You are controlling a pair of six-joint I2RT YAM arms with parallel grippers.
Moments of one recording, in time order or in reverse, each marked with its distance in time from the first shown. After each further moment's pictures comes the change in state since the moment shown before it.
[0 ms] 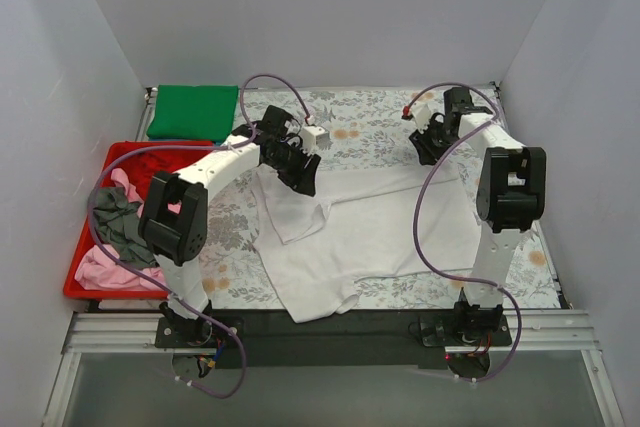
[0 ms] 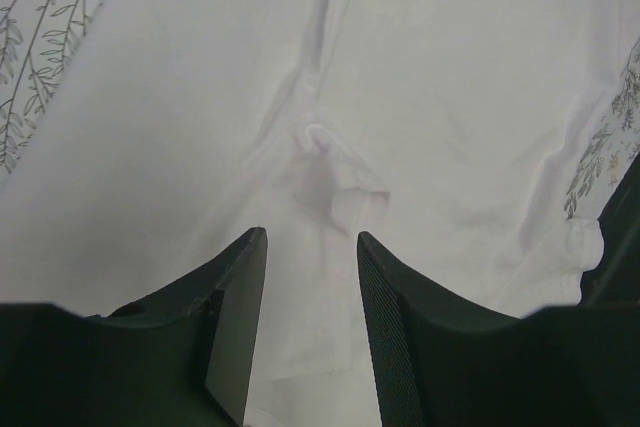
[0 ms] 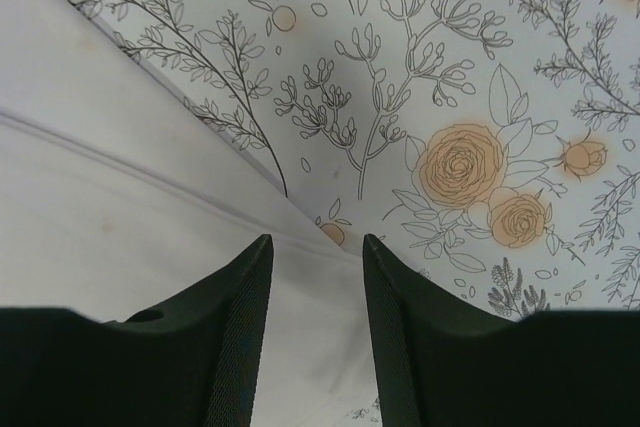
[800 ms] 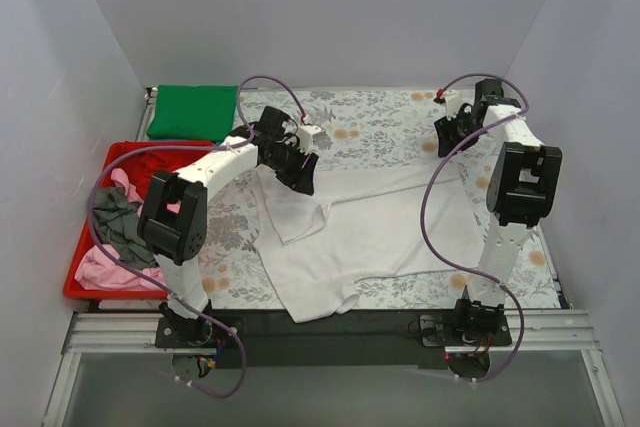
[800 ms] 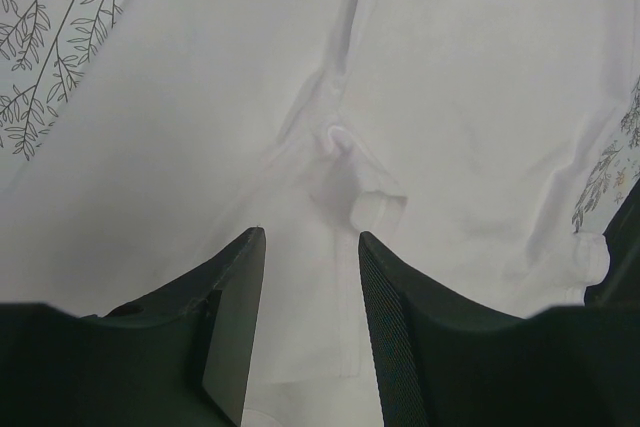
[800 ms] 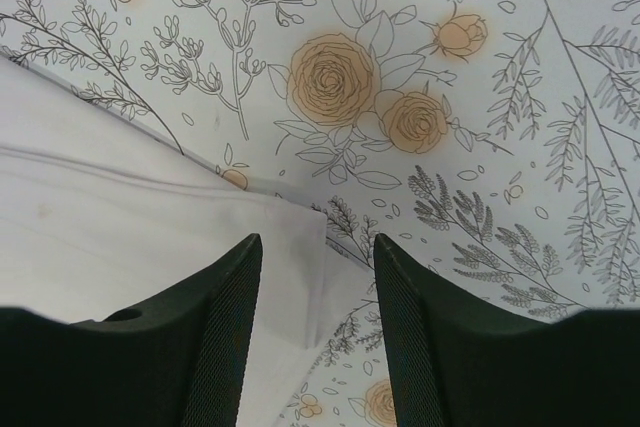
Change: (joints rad) left arm 0.036 0.001 -0.021 0.042 -0.006 -0.037; right arm -0.148 0.075 0.148 -0.082 -0.031 0.169
